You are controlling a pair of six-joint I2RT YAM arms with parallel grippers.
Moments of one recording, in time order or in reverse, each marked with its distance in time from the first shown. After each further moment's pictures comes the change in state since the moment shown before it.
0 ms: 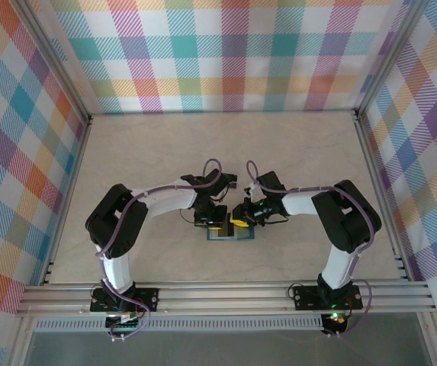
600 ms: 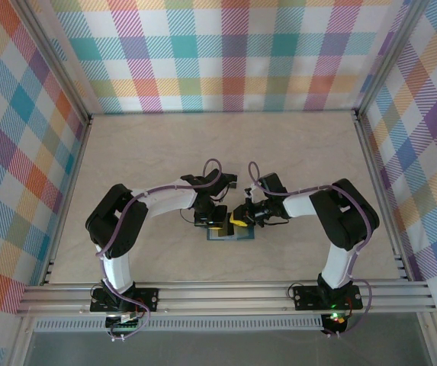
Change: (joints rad) left arm 0.000 0.000 0.001 -0.001 -0.001 0.000; right arm -0.021 0.019 -0.035 0.098 -0.039 0.023
